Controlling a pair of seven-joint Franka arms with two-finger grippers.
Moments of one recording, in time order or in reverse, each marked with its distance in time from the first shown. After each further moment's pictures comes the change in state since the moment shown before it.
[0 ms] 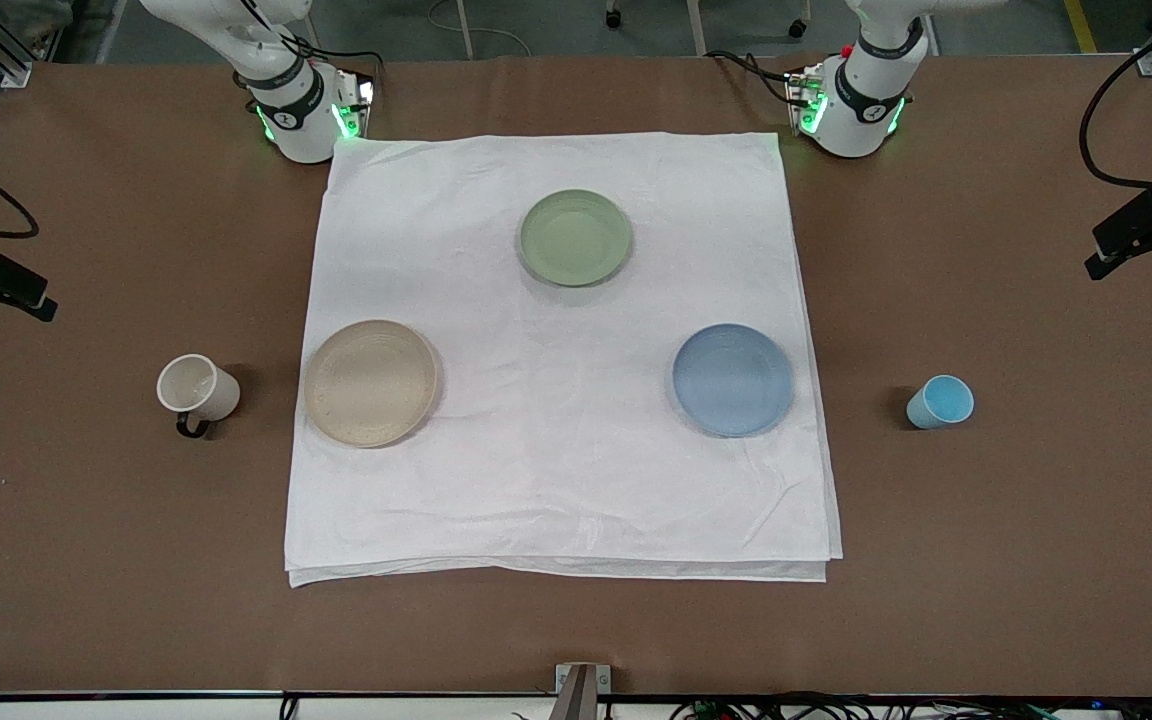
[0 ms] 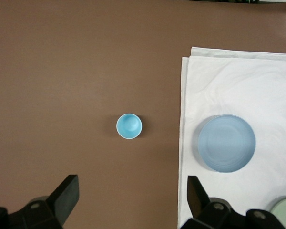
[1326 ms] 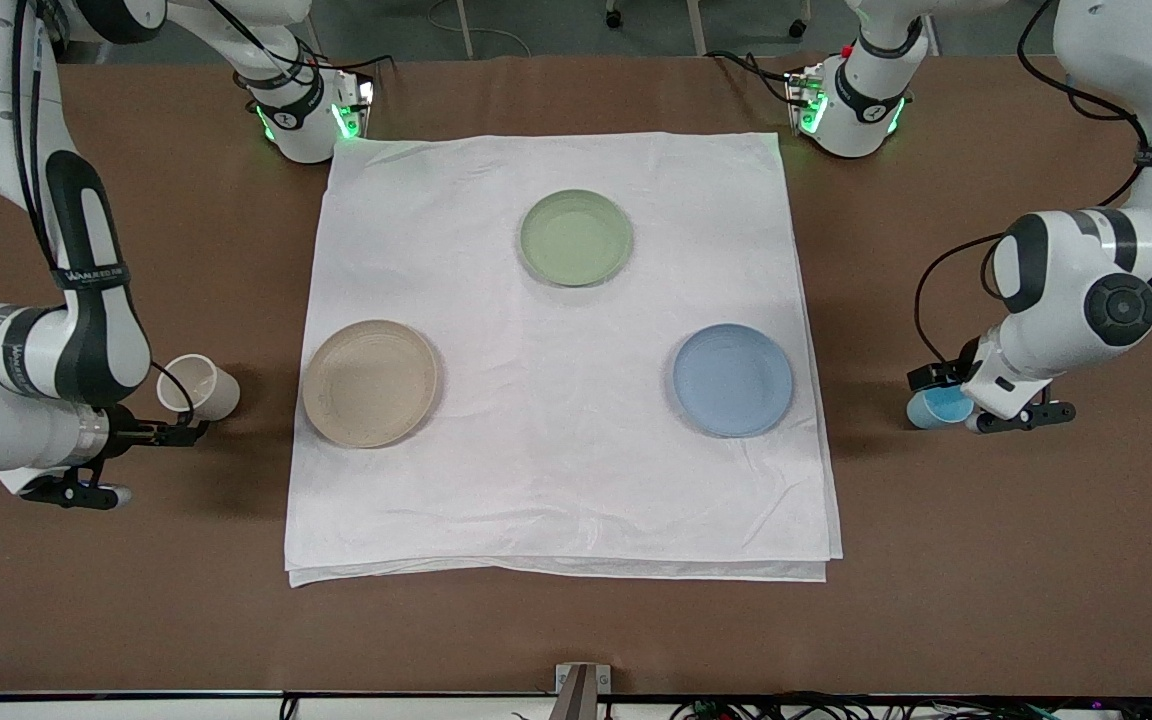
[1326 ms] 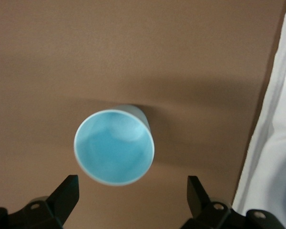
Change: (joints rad) left arm -0.004 0.350 0.004 -0.521 0.070 0.680 -0.125; right arm -0.061 0.552 -0.006 -0.049 -0.003 0.354 -0.005
